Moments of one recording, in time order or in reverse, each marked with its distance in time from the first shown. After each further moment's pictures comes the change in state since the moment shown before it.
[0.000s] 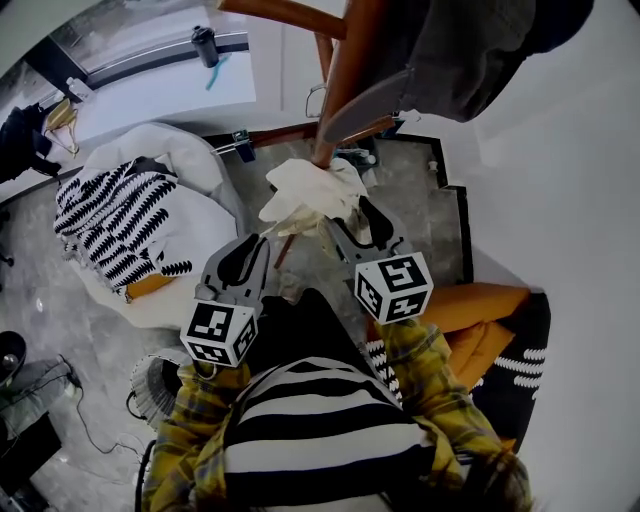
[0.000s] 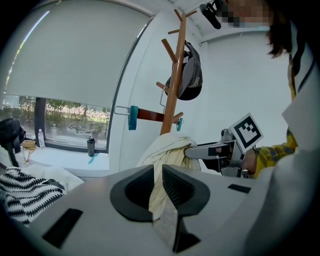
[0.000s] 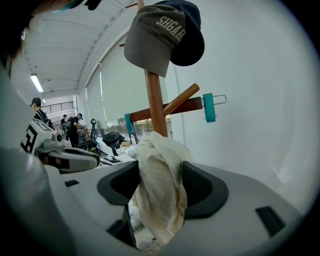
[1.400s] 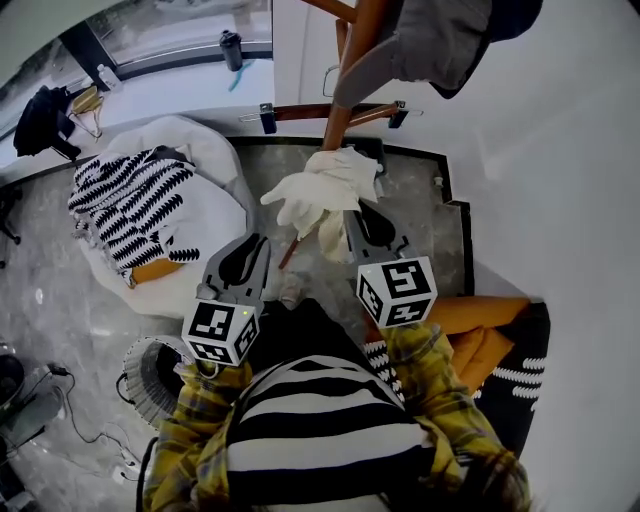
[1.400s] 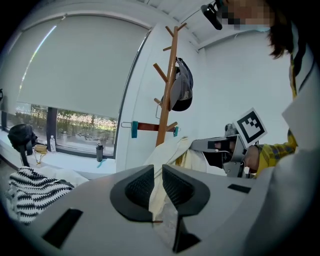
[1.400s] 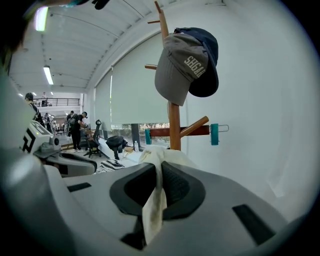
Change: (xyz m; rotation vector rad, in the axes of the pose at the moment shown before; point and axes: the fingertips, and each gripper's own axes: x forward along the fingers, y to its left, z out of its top) left arm -0.059 -0.024 -0.001 0.008 -0.084 0.082; right arm -0.052 0.036 0.025 -0.102 -0.107 0.001
